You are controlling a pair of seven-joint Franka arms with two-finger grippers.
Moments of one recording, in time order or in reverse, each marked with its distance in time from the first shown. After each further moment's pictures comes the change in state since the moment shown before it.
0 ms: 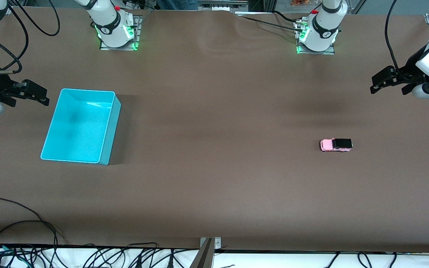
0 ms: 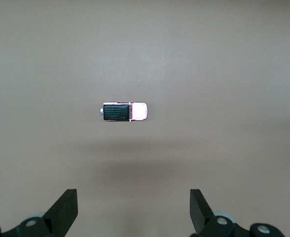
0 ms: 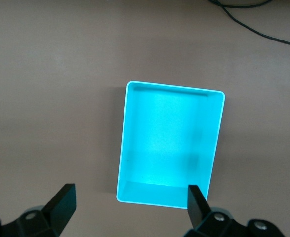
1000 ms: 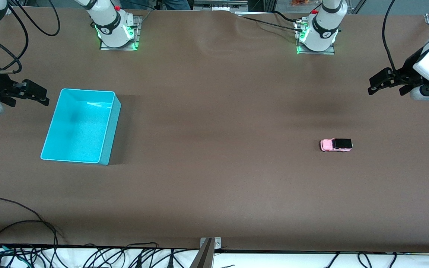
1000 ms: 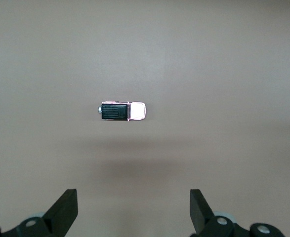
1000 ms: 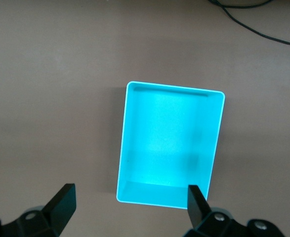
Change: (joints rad) left arm -0.005 0.011 -0.006 0.009 0.000 -0.003 -0.033; right arm 0.000 0.000 0.000 0.001 0.000 0.000 0.000
